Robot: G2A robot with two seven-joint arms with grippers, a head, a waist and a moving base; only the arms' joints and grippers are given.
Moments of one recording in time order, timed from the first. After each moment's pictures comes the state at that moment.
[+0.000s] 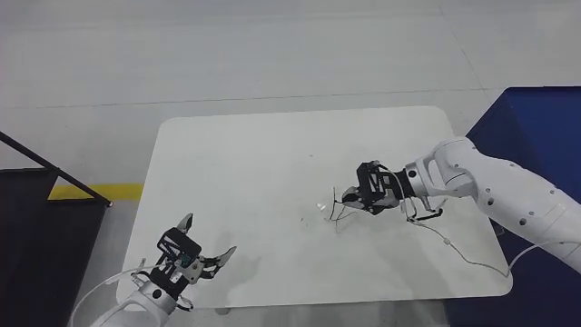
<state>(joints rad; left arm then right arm) 1.95 -1.13 -1.57 -2.08 1.51 -0.36 0.01 -0.34 -0.64 0.20 -1.46 -0.72 -1.01 0.12</state>
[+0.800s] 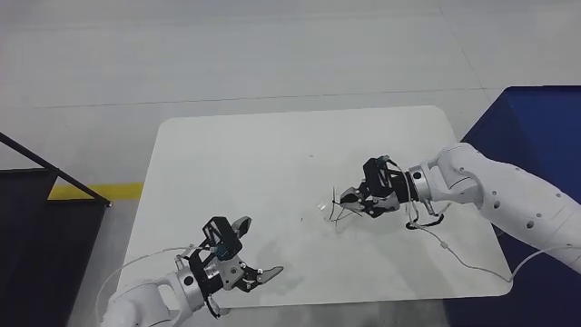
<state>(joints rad) 1.78 -1.12 -1.43 -2.15 1.12 -0.64 -0.37 -0.34 -0.61 0.17 -1.49 -0.61 -1.01 0.03</state>
